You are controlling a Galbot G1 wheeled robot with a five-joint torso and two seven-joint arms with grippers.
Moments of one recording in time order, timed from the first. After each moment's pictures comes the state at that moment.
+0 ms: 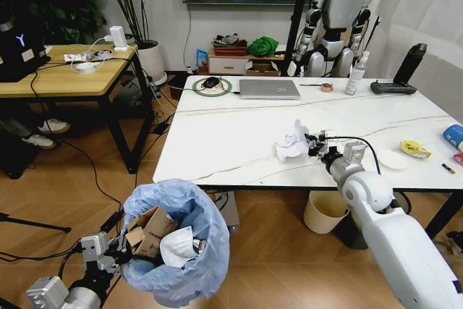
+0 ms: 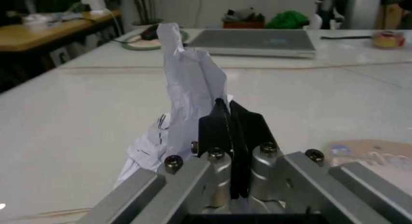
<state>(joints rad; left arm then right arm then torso) 2.01 -1.18 -0.79 -2.37 -0.76 0.19 -0.07 -0.94 1.02 0.34 1.86 0.67 -0.43 0.04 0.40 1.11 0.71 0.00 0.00</state>
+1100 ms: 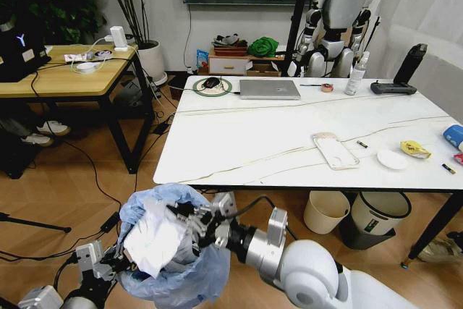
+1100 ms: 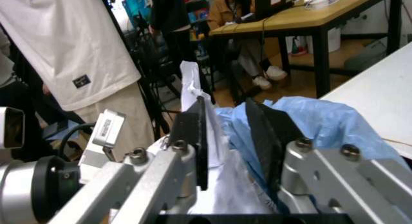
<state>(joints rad) 2.07 -1.24 -0.79 -2.41 -0.85 0.21 -0.11 -0.97 0.95 -0.32 2.25 0.81 -0.27 0.00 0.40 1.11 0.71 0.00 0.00</state>
